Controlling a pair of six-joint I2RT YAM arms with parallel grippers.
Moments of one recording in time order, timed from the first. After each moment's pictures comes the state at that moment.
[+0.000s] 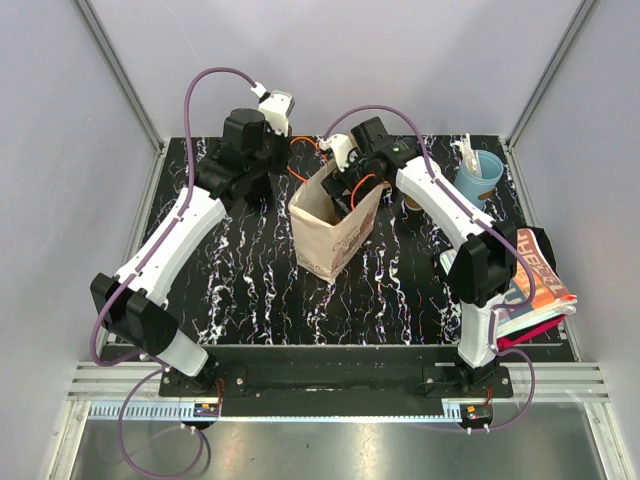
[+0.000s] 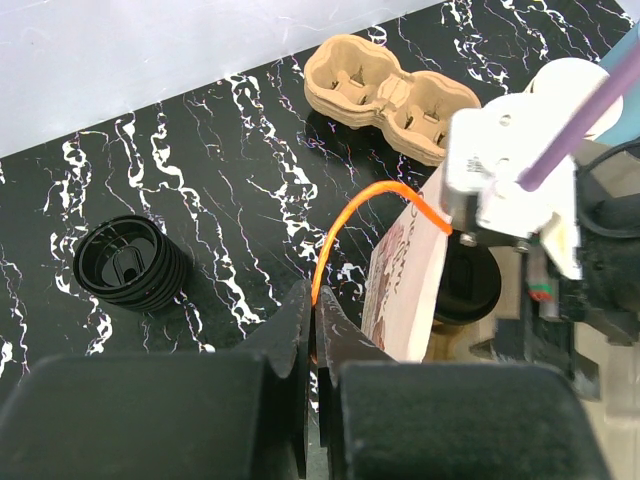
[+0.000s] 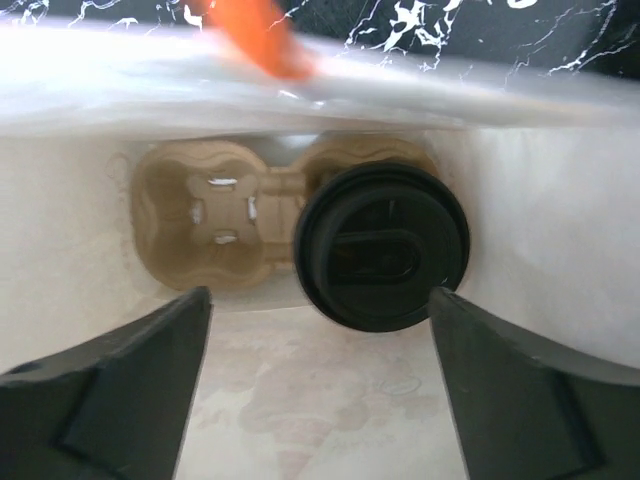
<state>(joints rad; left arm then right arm) -0.47 1.54 1.63 -0.48 0.00 -0.06 0.53 1.97 1.93 -0.92 -0.27 -0.30</state>
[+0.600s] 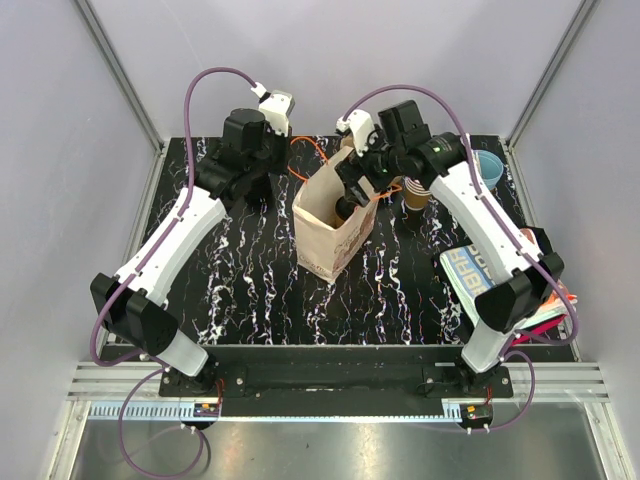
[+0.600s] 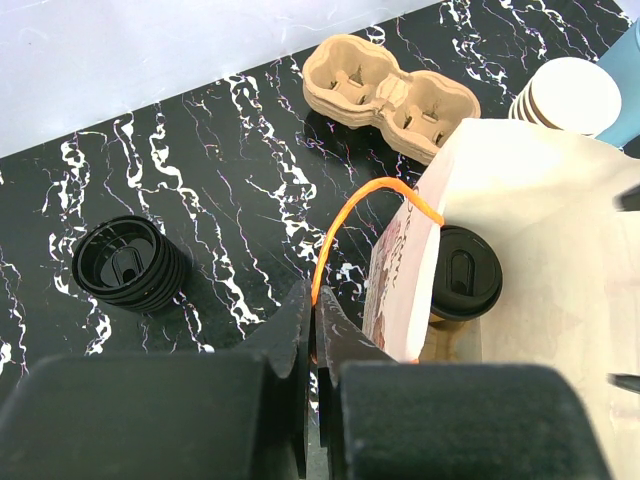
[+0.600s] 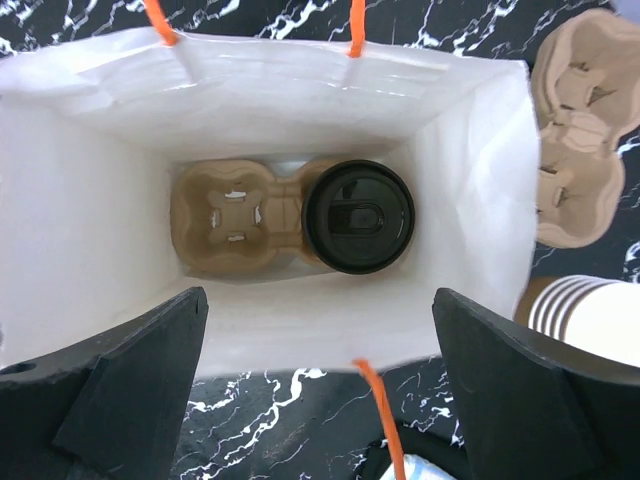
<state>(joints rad) -0.47 1.54 1.63 -0.48 0.00 -0.06 0.53 1.74 1.95 -0.97 -0.25 -0.33</state>
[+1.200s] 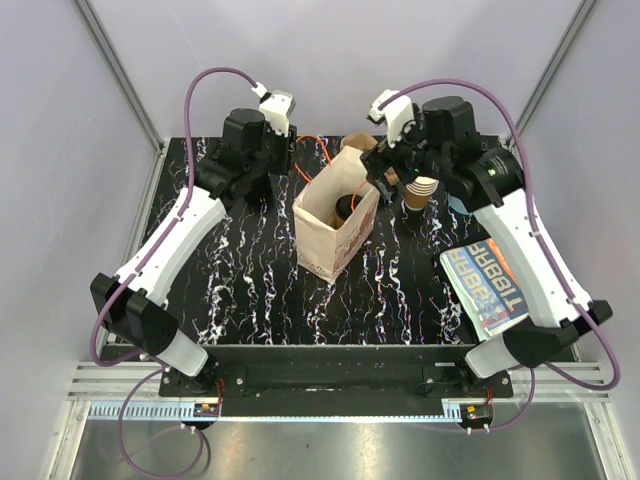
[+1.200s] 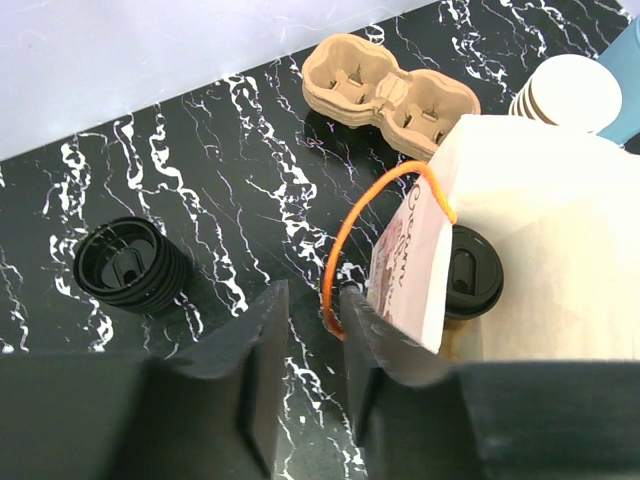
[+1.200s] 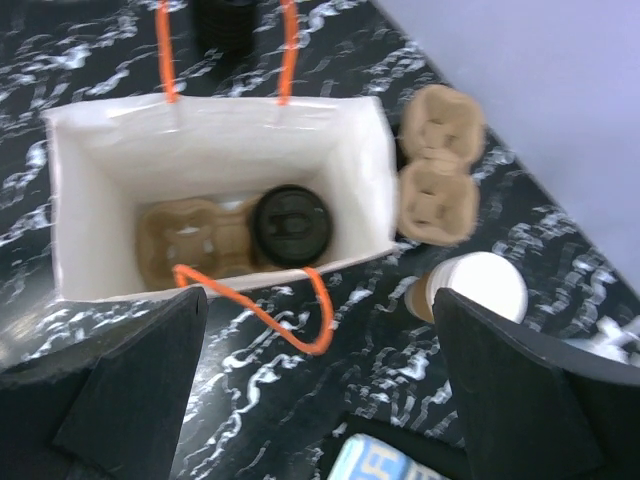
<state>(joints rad) -0.47 1.54 1.63 -0.48 0.01 -0.05 0.53 1.51 1.94 -0.93 -0.14 -0.34</state>
